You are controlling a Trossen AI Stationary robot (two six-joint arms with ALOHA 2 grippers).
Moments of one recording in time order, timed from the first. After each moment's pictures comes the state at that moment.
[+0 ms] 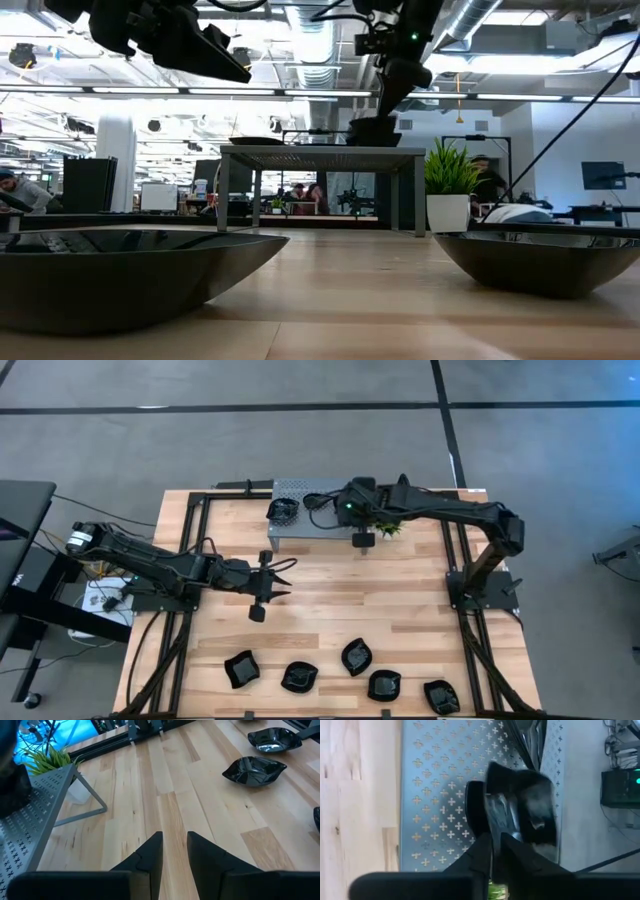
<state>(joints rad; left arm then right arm) -0.23 1.12 0.63 0.01 -0.21 0.27 -0.29 1.65 1.55 -0.95 0.39 -0.46</state>
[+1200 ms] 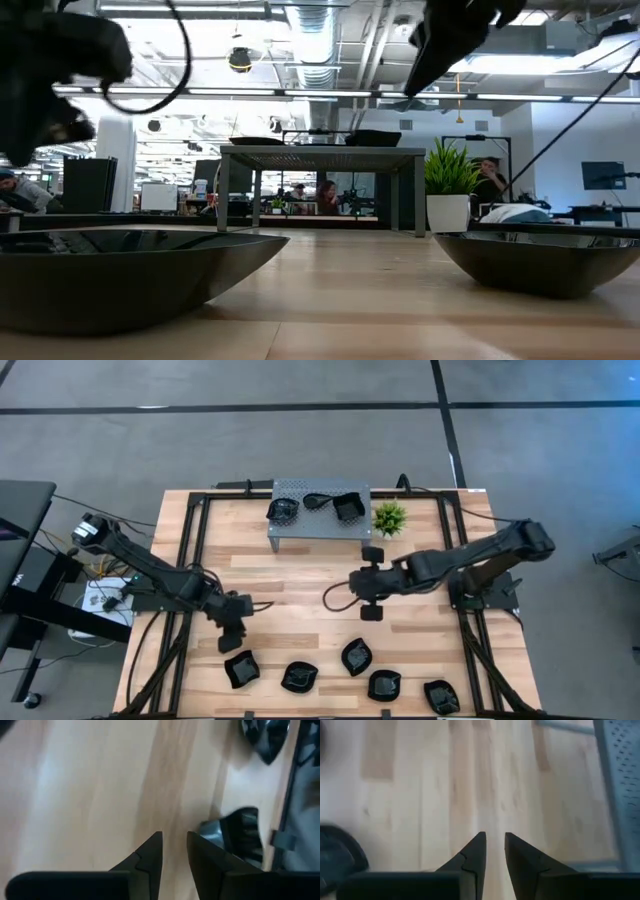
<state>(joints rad) -0.50 1.12 0.58 -0.52 0.09 -0.75 0.24 1.46 1.18 -0.71 0.36 0.13</state>
